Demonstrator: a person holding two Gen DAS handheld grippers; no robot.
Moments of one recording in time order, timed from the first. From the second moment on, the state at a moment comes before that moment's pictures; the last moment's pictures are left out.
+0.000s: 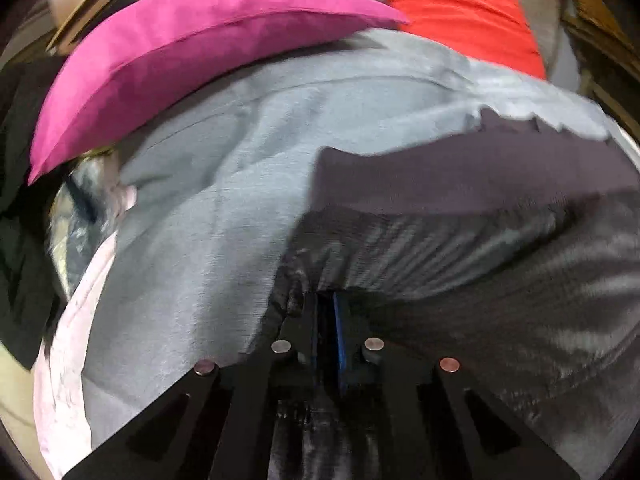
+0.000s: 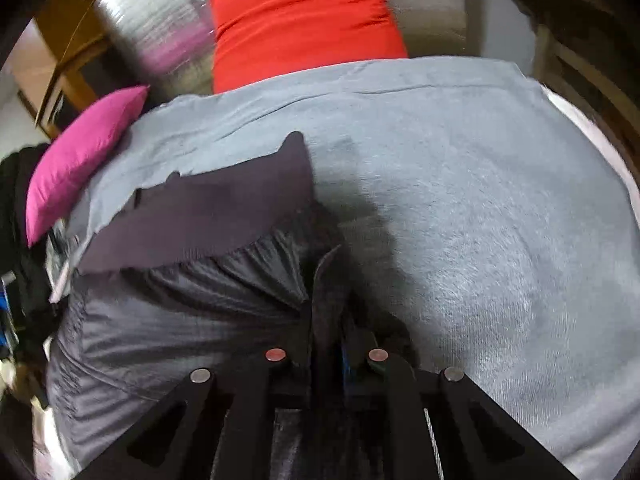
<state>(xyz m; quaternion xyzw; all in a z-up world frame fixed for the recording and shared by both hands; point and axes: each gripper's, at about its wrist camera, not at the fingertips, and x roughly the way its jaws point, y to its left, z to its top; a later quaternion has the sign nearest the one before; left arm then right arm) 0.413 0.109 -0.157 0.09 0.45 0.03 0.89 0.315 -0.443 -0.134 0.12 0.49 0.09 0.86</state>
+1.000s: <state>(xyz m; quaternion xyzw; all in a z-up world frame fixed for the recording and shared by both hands) 0.269 -0.003 -0.177 0.08 0.39 0.05 0.92 0.165 -0.301 -0.133 -0.07 0.39 0.00 0.92</state>
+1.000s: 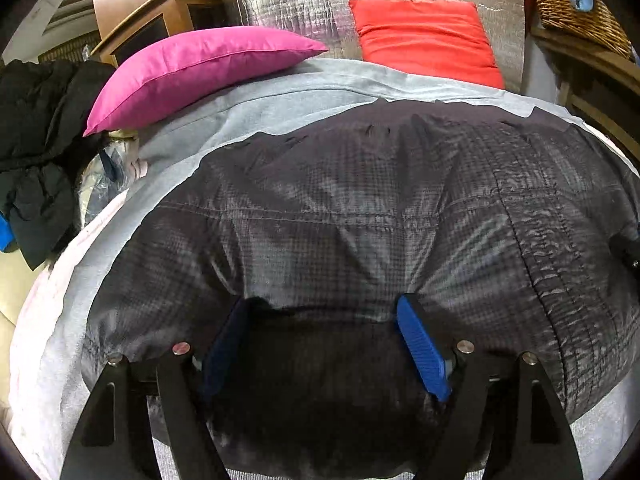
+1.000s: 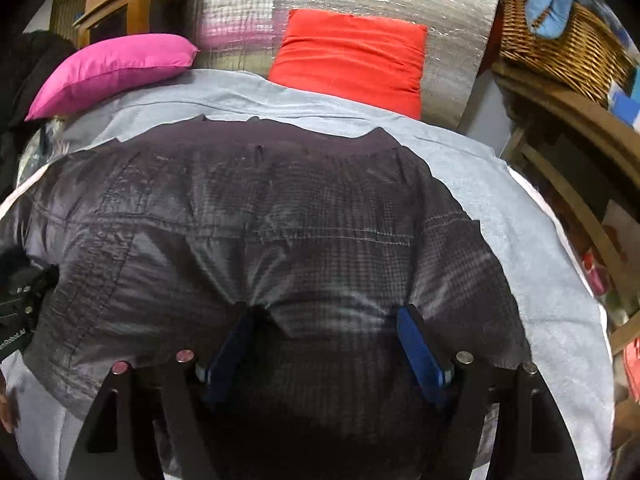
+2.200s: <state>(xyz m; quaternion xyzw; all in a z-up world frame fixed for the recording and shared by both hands) 0.262 -0.013 -0.176 0.04 0.40 0.04 0.91 0.156 -0.291 -0.099 -0.02 0.40 0.03 0.91</state>
